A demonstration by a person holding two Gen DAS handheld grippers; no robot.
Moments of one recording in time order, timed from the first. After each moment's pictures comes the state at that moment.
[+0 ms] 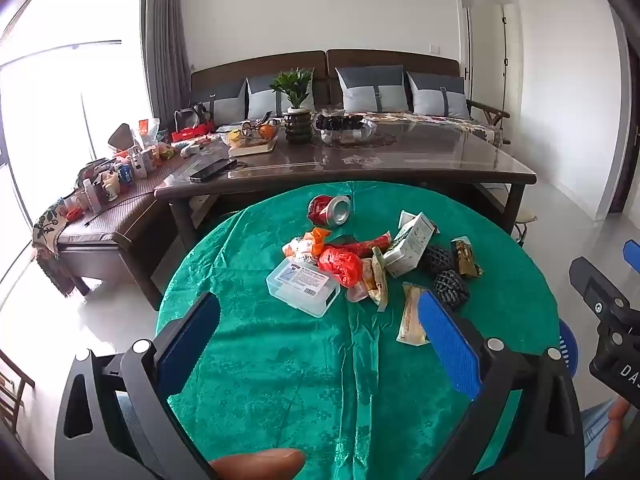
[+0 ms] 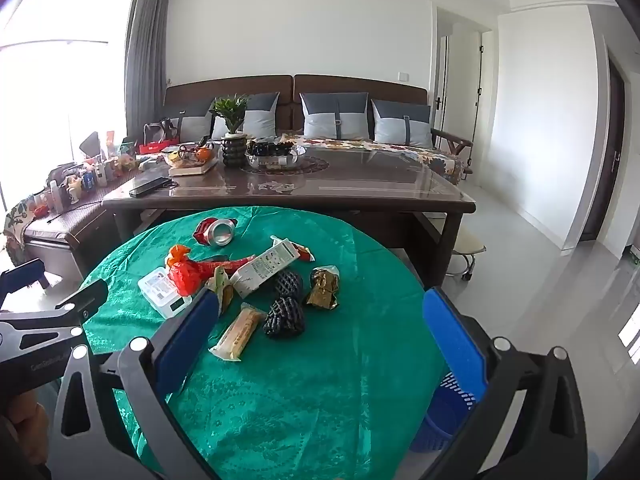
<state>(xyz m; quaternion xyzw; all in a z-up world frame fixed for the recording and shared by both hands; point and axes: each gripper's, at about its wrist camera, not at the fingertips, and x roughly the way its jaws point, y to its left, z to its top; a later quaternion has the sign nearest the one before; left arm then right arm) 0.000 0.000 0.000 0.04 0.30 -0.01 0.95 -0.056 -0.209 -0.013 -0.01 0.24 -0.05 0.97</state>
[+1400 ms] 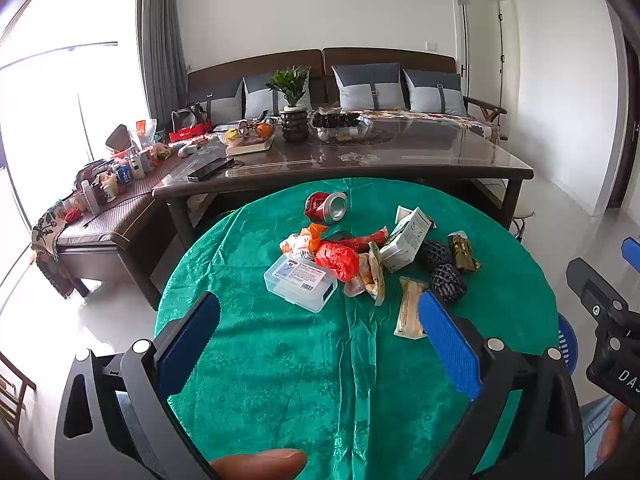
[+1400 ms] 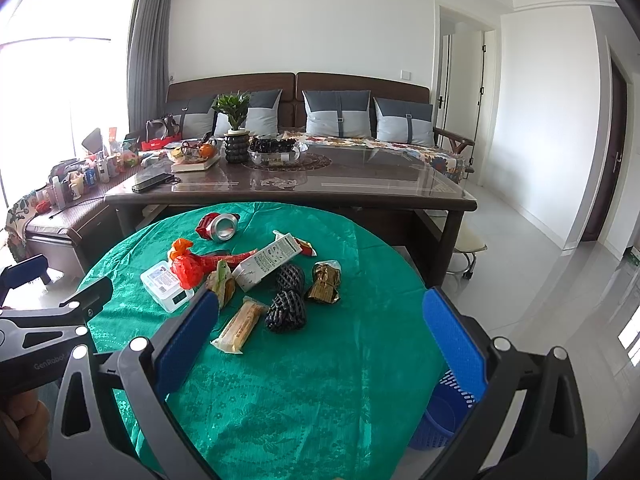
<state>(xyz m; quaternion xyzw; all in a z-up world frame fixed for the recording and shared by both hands) 0.001 0.000 0.000 0.04 0.30 -0.01 0.95 -0.058 -0.207 -0.018 -0.01 0.25 -0.05 0.97</state>
